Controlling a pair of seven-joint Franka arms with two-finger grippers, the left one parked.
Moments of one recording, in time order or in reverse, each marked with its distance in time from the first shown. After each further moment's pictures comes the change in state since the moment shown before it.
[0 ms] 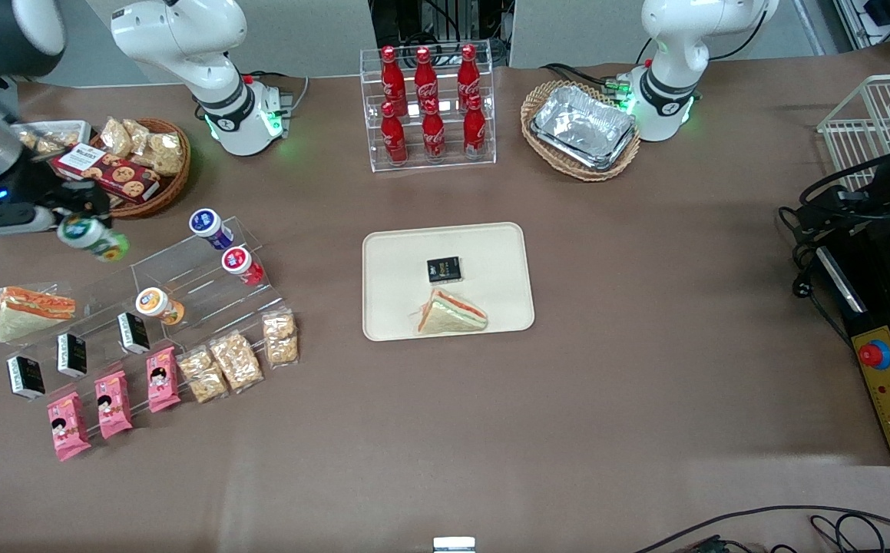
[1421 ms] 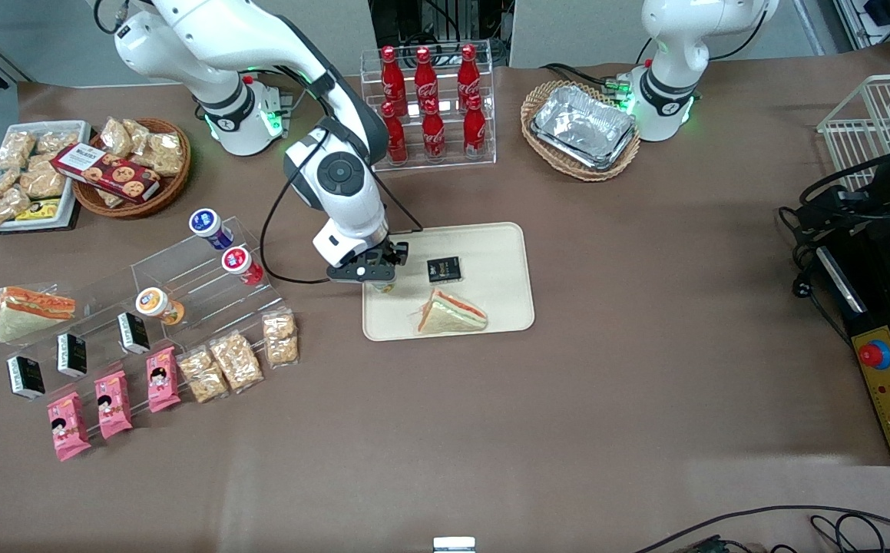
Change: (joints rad) arm 0.526 0.568 0.137 -0.160 0.057 0.742 0.810
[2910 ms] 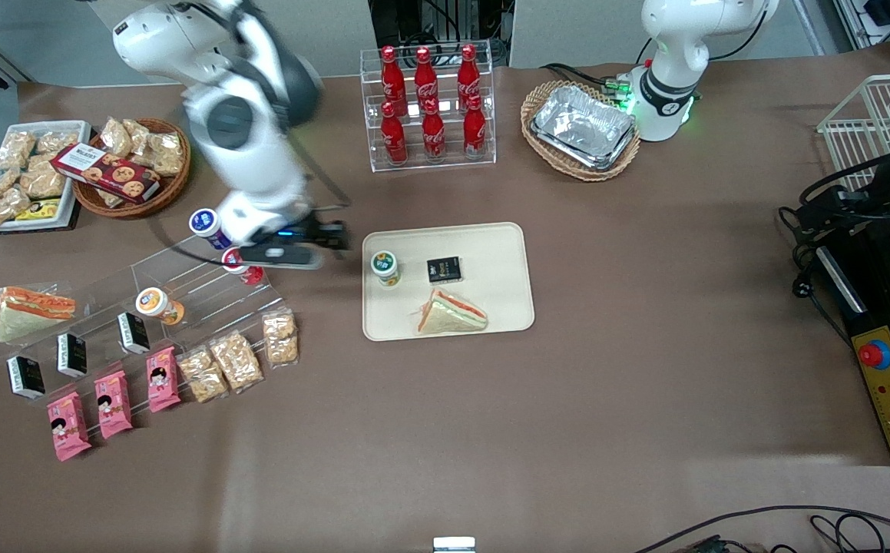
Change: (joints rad) arm -0.176 -0.340 -0.043 0.031 -0.001 -0.332 -0.187
